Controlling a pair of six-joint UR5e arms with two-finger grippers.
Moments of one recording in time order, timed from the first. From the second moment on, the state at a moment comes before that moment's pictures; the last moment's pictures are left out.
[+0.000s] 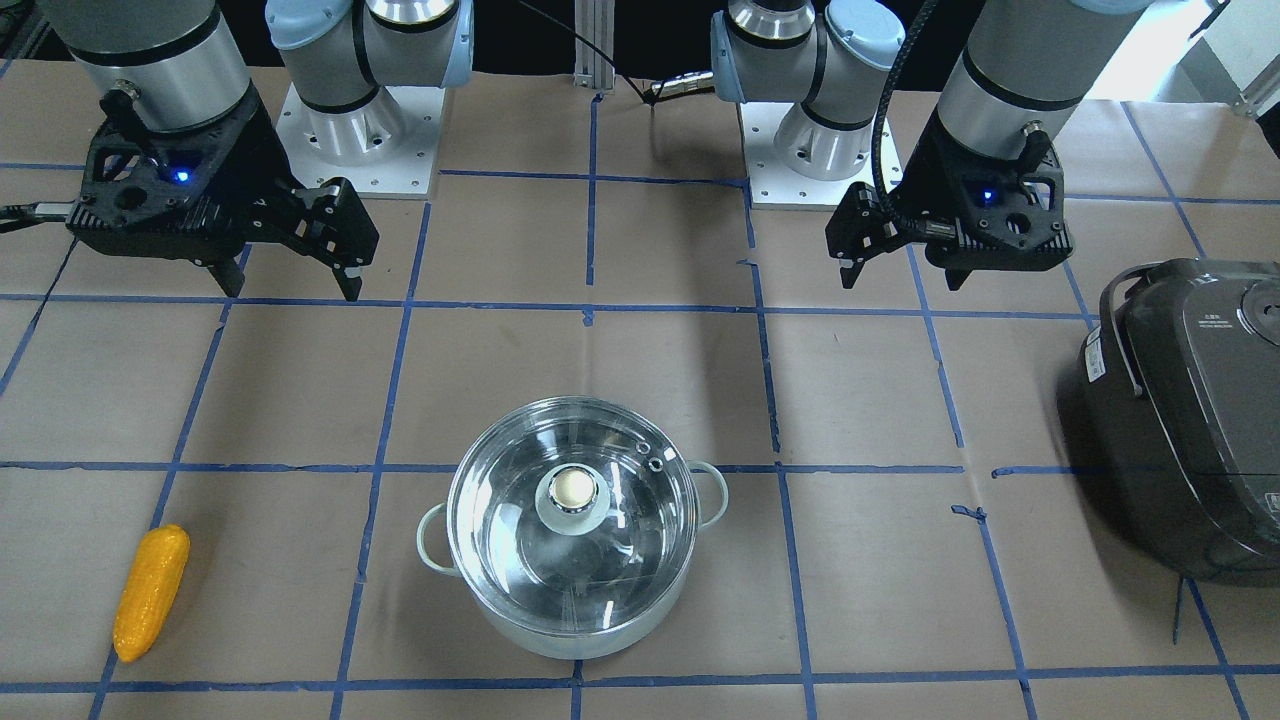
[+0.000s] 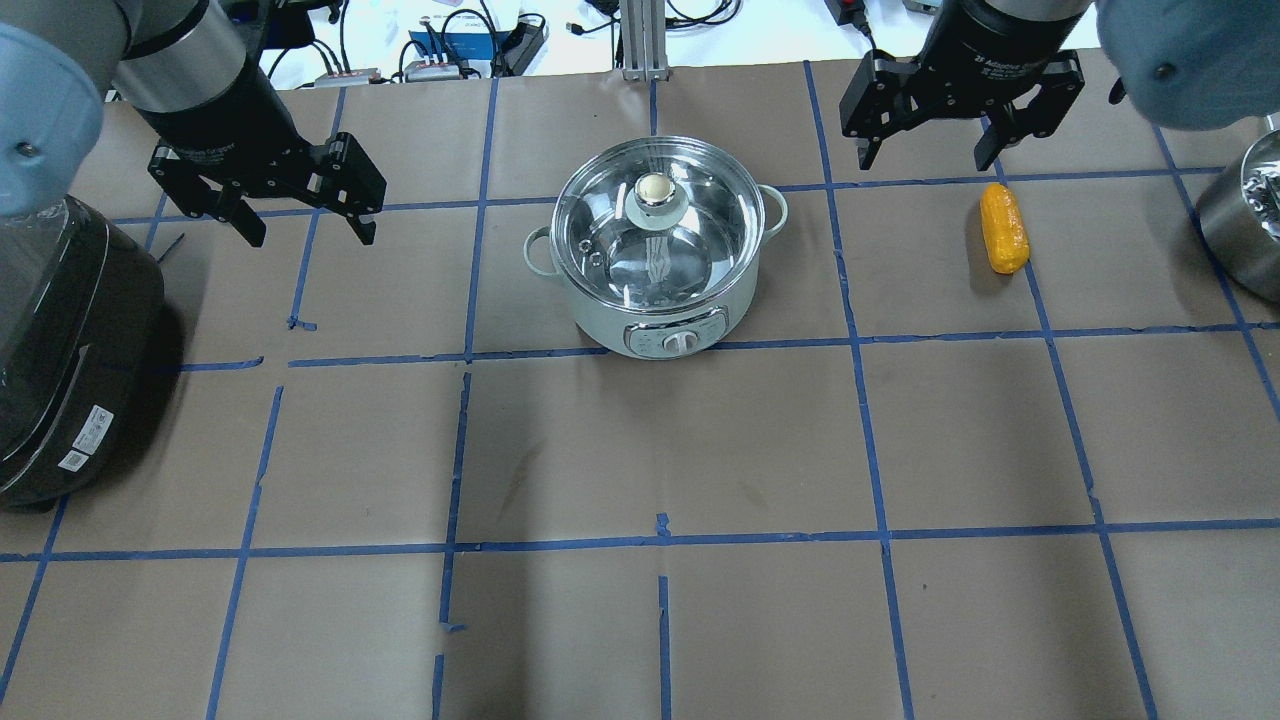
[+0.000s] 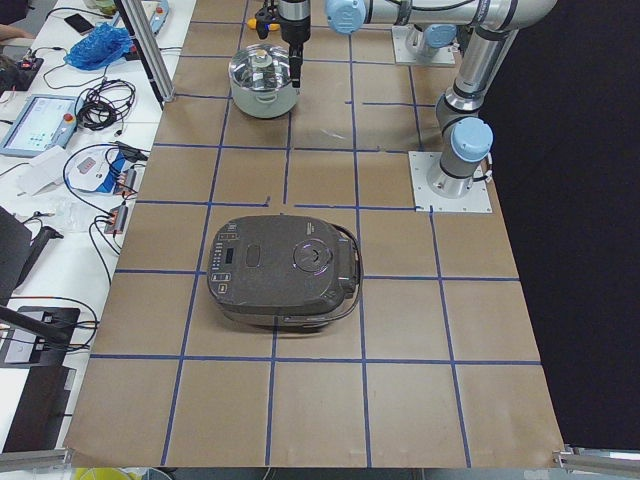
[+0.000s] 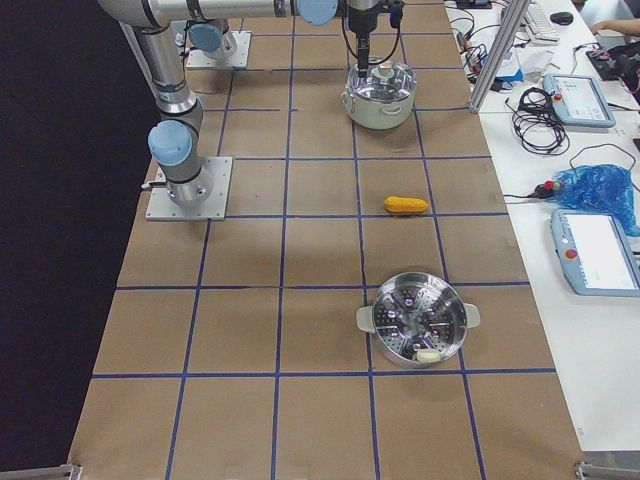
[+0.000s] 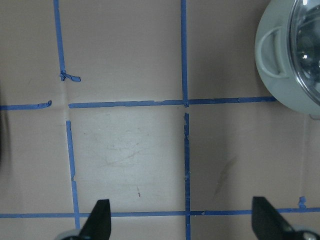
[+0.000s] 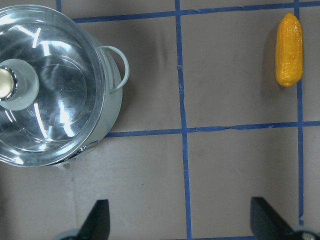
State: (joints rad) left arm -1.53 -1.60 -1.54 -1.57 1.59 0.06; right arm 1.59 -1.51 1.48 -1.64 -1.54 0.07
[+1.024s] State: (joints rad) left arm -1.68 -1.74 -1.42 -1.48 1.55 -0.13; right arm 1.39 -1.26 1.42 -1.73 -1.56 -0.09
